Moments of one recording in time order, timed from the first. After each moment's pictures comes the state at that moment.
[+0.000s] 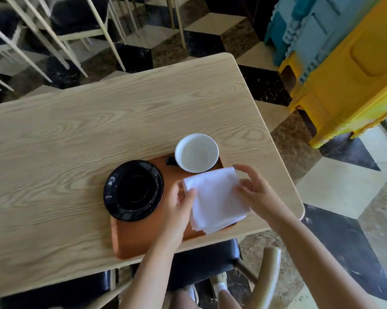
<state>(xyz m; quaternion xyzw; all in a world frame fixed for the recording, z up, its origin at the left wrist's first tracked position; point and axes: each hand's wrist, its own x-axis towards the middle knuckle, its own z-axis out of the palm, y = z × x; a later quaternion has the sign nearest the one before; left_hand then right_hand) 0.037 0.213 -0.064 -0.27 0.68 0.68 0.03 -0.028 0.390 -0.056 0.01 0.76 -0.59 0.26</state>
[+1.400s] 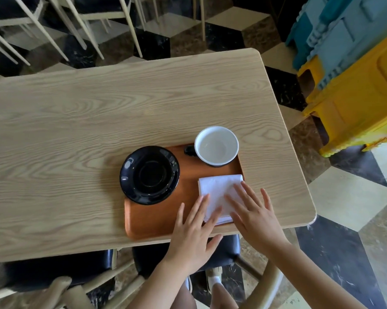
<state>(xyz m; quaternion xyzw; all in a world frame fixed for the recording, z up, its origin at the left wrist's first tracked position) 0.108 0.212 -0.102 0.06 0.99 0.10 0.11 0.023 0.379 -0.090 -0.31 0.94 -0.11 0.12</state>
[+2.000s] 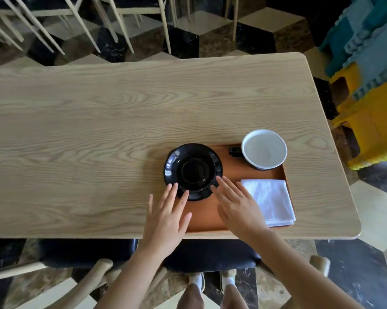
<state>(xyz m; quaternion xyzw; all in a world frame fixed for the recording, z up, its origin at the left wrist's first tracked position) 0.141 0.080 -0.090 -0.10 0.98 0.10 0.11 0.035 0.254 -0.091 -0.40 0.90 -0.14 0.05</state>
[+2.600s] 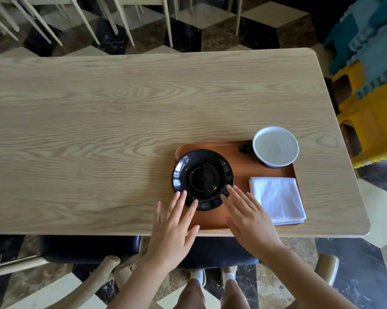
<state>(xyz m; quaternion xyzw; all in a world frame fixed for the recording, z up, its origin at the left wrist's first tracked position) 0.170 0.080 -0.098 -0.06 0.99 0.12 0.09 0.062 0.268 -0.098 -0.41 0.90 -0.13 0.07</state>
